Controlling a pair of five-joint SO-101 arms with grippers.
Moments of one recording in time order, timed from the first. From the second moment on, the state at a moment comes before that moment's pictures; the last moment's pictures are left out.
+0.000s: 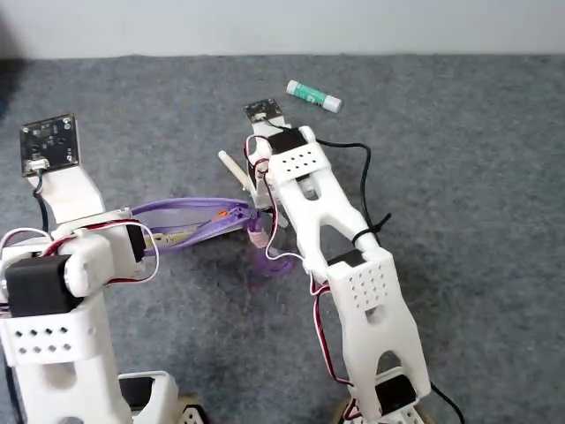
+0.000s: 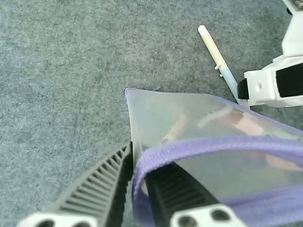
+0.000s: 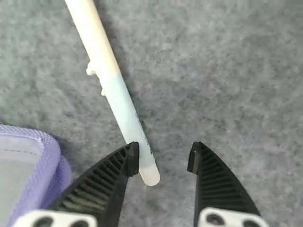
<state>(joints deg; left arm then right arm) -9.5 -42.7 15.3 99.4 14.1 -26.0 51.5 -44.0 83.1 -5.0</state>
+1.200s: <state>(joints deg) -9.5 -42.8 15.3 99.4 14.1 -22.0 33.8 -48.7 100.3 -2.2</state>
